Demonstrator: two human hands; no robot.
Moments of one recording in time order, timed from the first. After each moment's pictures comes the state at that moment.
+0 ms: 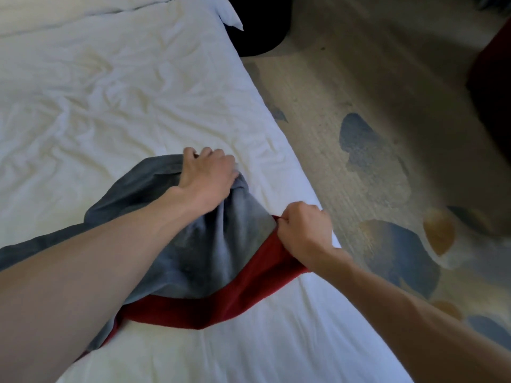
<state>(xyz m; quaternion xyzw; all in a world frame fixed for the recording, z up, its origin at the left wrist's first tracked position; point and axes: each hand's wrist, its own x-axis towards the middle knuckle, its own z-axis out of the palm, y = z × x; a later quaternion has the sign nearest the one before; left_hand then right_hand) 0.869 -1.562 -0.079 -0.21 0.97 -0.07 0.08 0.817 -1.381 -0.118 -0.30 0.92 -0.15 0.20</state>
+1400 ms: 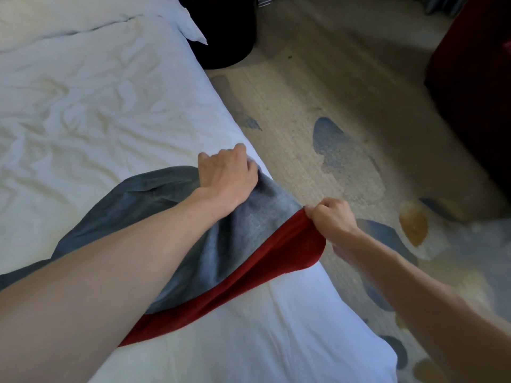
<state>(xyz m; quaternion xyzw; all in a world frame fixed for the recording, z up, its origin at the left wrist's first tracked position) 0.791 -1.504 -0.083 -0.25 0.96 0.05 -0.04 0.734 -1.316 -0.136 0.03 0.87 -0.40 0.28</state>
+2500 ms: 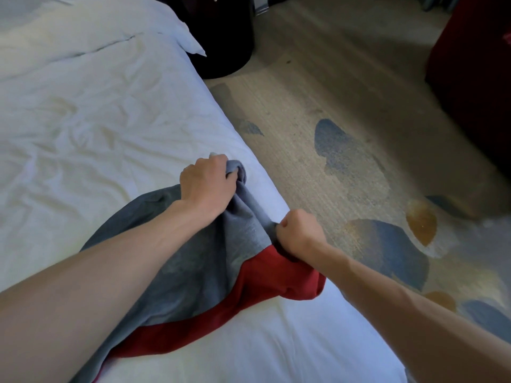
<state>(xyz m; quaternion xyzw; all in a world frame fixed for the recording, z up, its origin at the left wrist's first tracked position) 0.810 -1.517 -0.065 -0.26 0.96 0.03 -0.08 0.767 -1.351 -0.129 -0.16 0.90 -0.24 0.33</state>
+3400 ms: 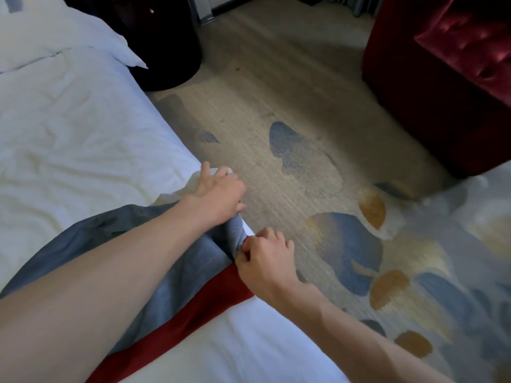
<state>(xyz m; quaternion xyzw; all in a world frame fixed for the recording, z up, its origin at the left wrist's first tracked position) 0.740 -1.428 -0.079 0.01 0.98 -0.12 0.17 0.800 -1.285 -0.117 -0.22 0.94 -0.21 0.17</state>
